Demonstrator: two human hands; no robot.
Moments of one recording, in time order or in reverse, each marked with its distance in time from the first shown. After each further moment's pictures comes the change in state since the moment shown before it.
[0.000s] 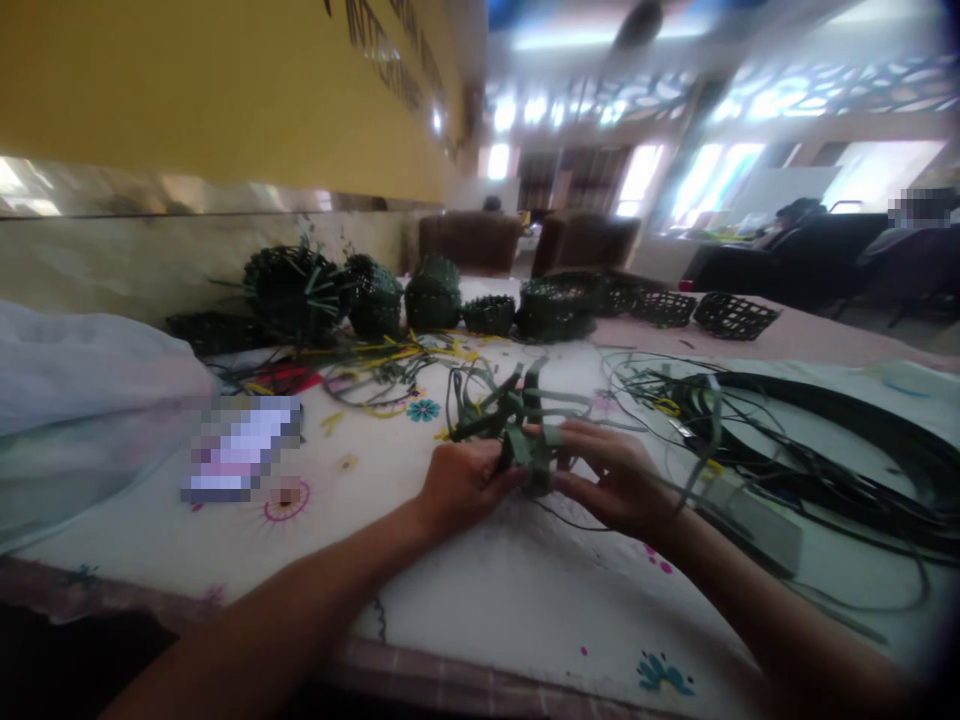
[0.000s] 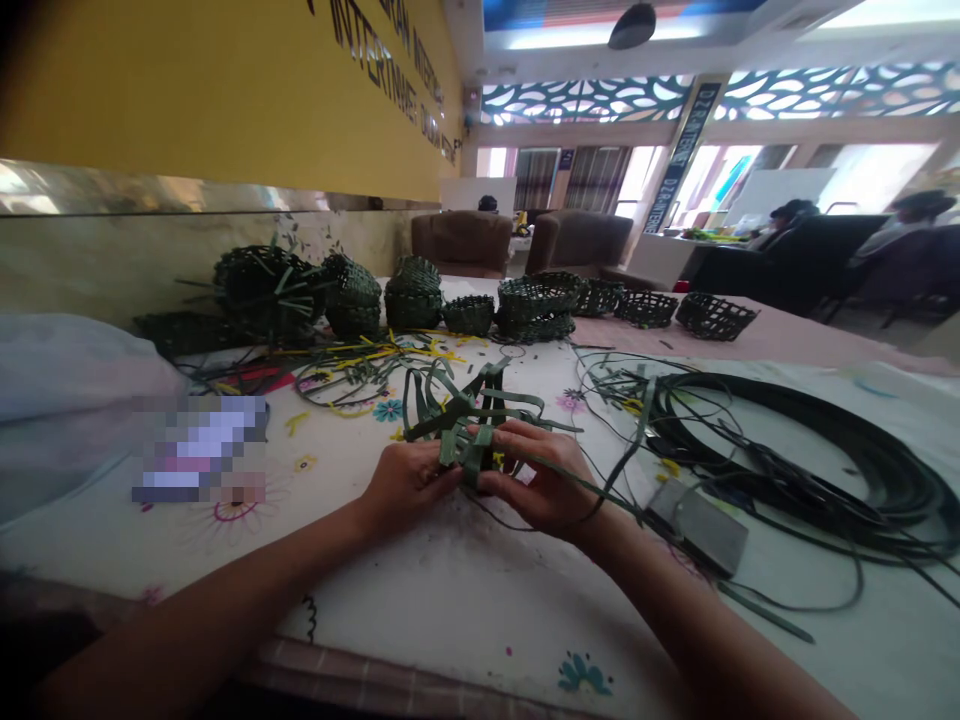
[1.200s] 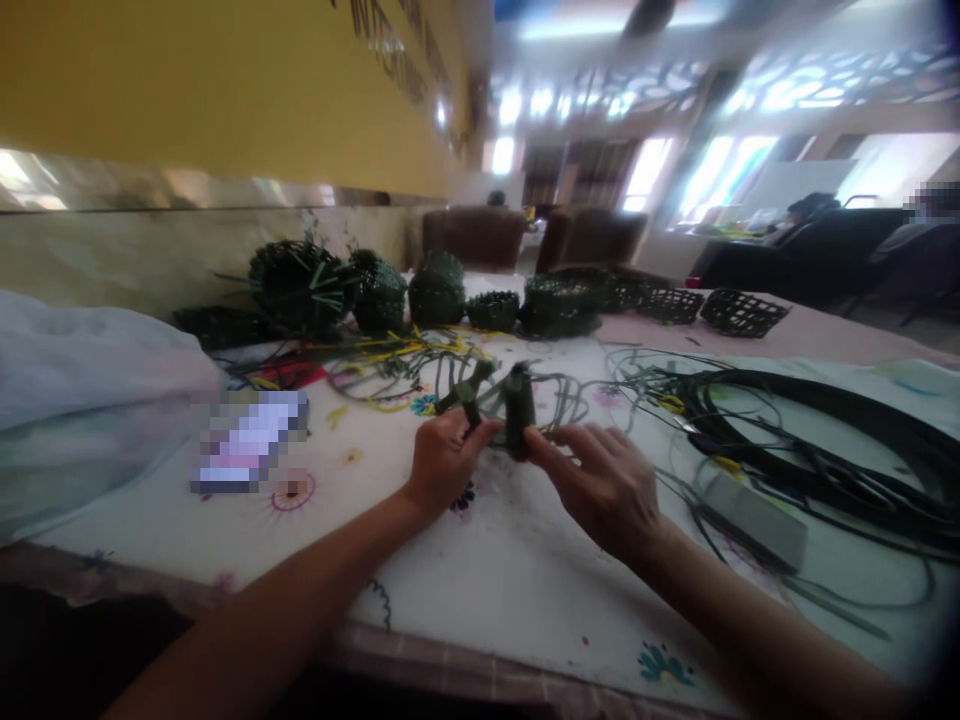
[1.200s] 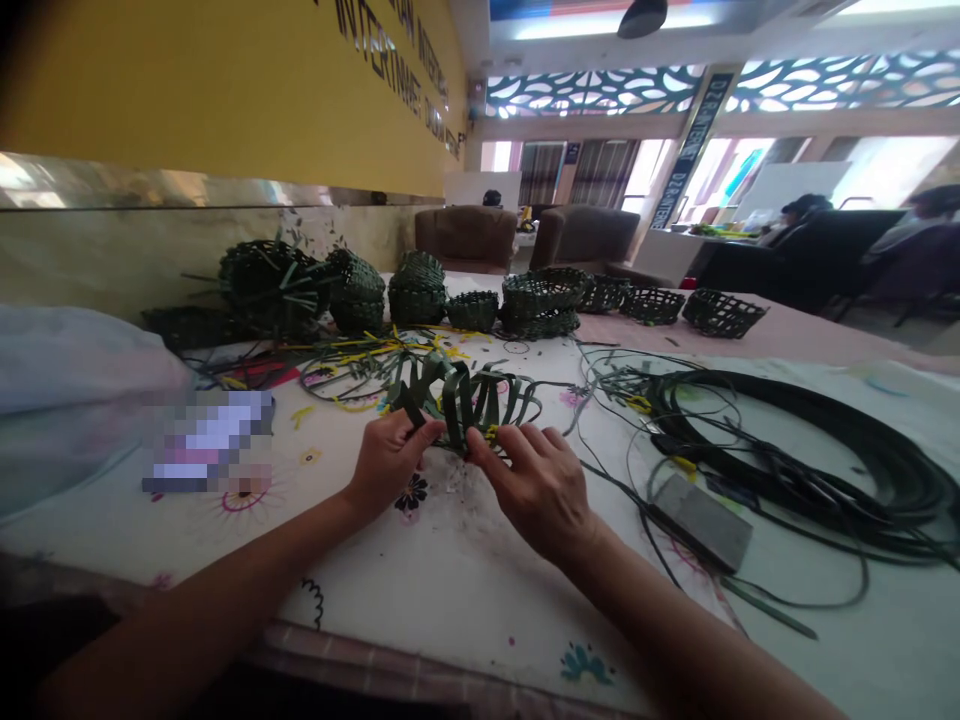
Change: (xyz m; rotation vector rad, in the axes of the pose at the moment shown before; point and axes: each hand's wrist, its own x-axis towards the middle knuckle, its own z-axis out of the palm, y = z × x) left_hand 0.003 -0.007 -0.010 -0.289 0.321 -0.284; right_hand -0.006 -0.016 0.027 -0.881 0.186 -0.246
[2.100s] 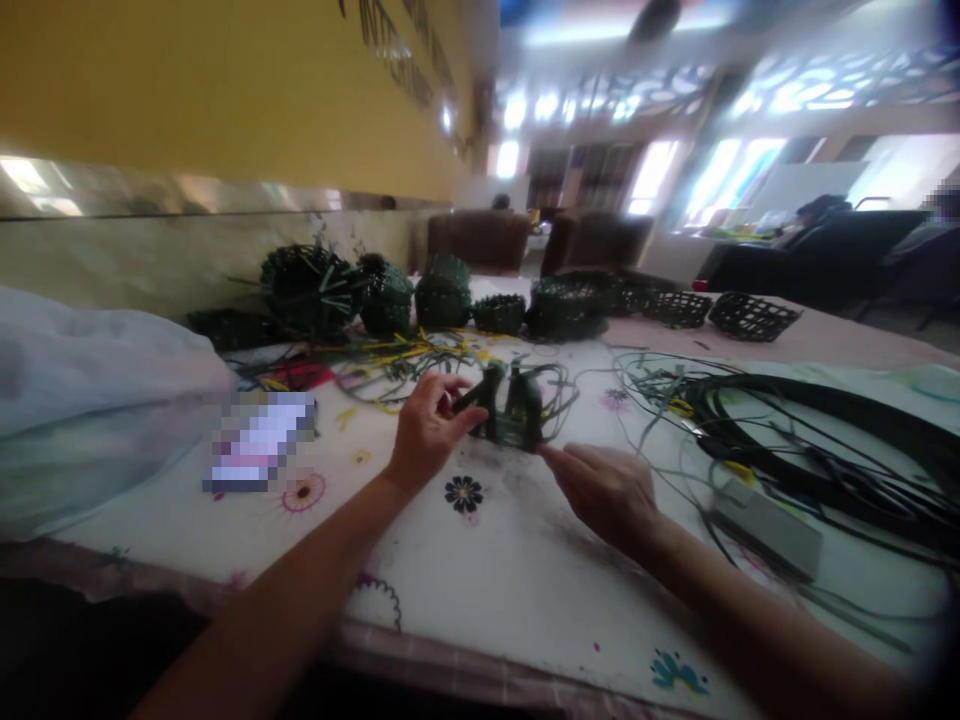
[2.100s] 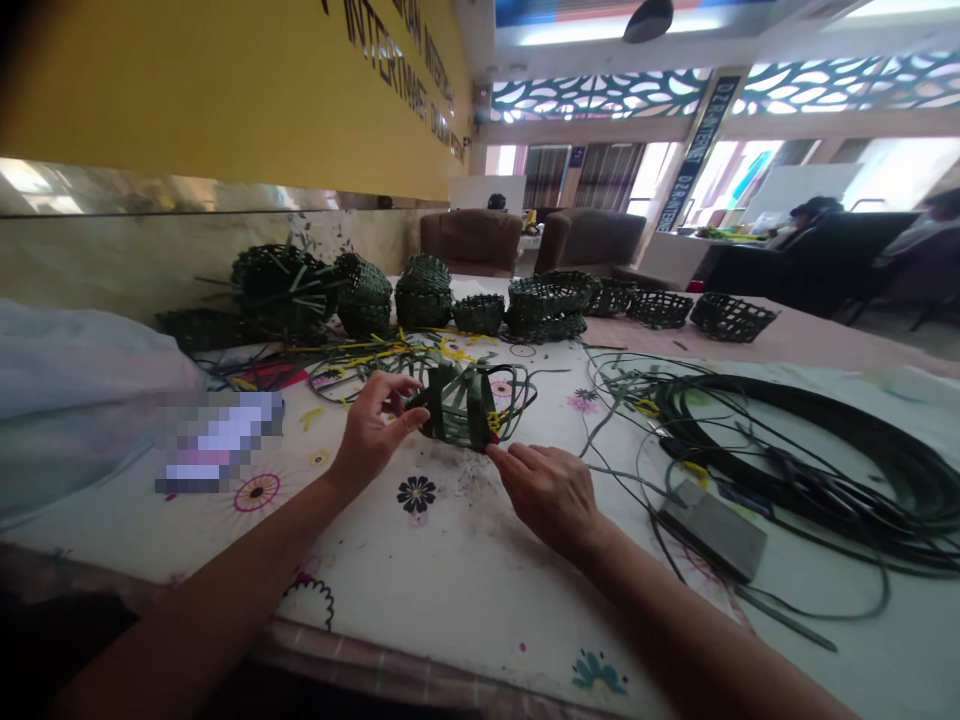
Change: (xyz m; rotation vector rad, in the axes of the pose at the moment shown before) left_hand 0.024 -0.008 -0.034 0.069 0.106 0.237; right_hand -0.024 0.008 0.023 0.126 -0.047 0.043
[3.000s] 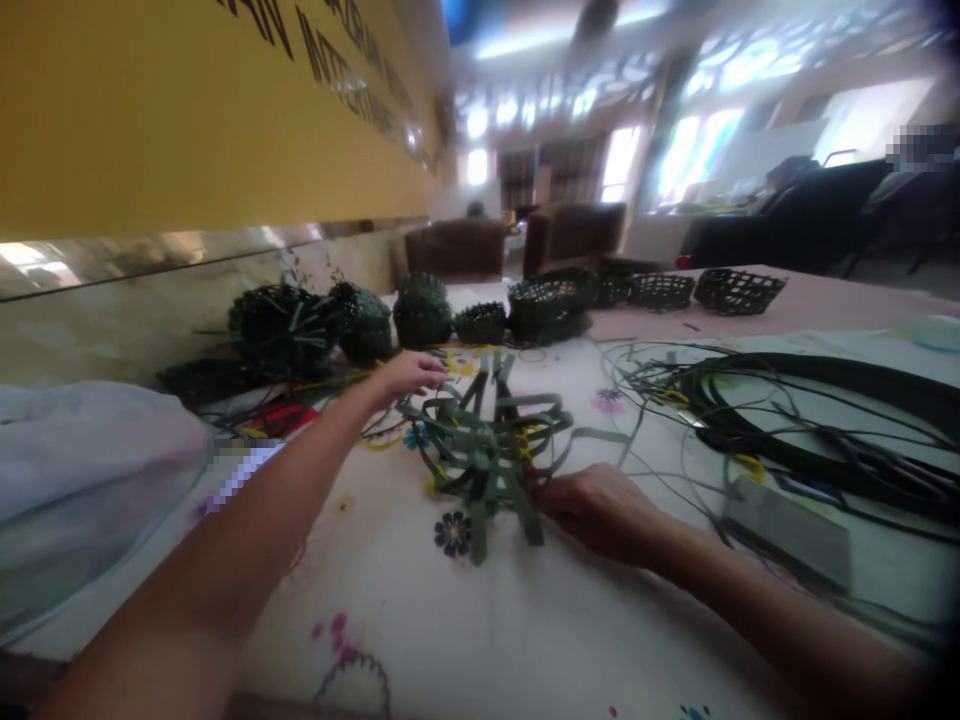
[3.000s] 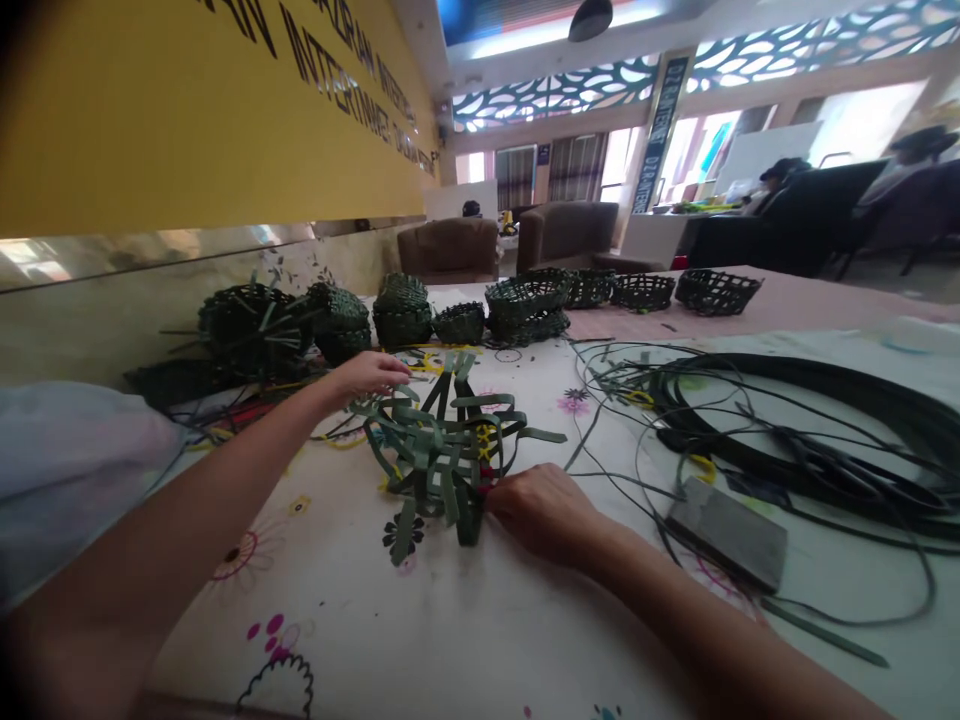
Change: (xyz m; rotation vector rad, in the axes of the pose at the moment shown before) left_hand 0.134 -0.077 0.008 -0.043 -0.631 -0.553; right_hand 0.008 0.020 -0.002 0.357 -0.642 0.148
